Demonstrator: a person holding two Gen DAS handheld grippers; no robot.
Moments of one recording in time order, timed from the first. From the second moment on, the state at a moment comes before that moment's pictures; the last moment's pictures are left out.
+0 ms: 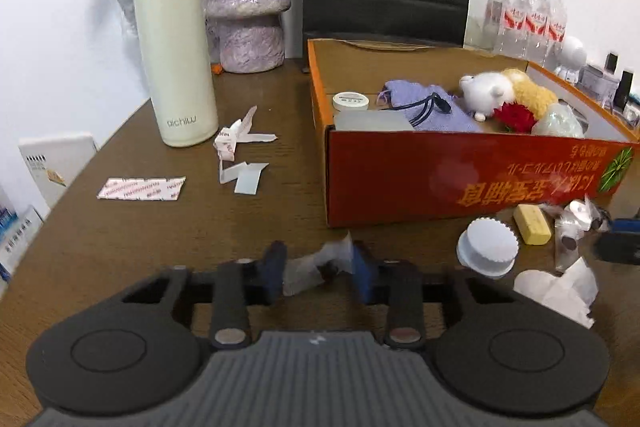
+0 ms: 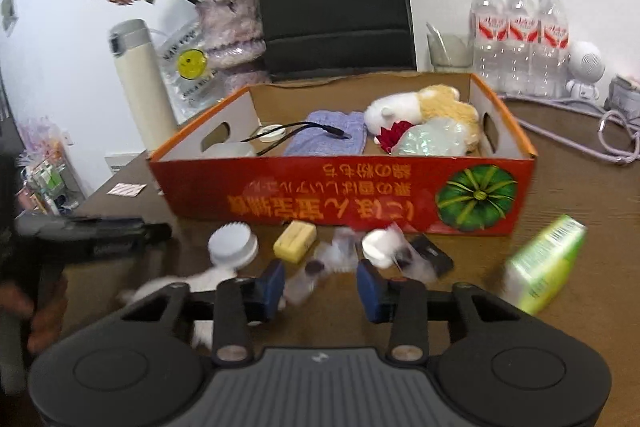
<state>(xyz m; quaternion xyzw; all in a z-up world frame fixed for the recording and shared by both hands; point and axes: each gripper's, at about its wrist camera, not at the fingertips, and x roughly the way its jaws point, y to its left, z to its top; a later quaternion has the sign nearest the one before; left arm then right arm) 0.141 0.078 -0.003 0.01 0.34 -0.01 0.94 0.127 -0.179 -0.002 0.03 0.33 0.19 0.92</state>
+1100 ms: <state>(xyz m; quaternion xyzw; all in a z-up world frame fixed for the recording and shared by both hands) -0.023 0.010 0.053 -0.02 0.27 -0.07 0.96 0.002 -0.223 0.034 0.03 0.25 0.16 0.96</state>
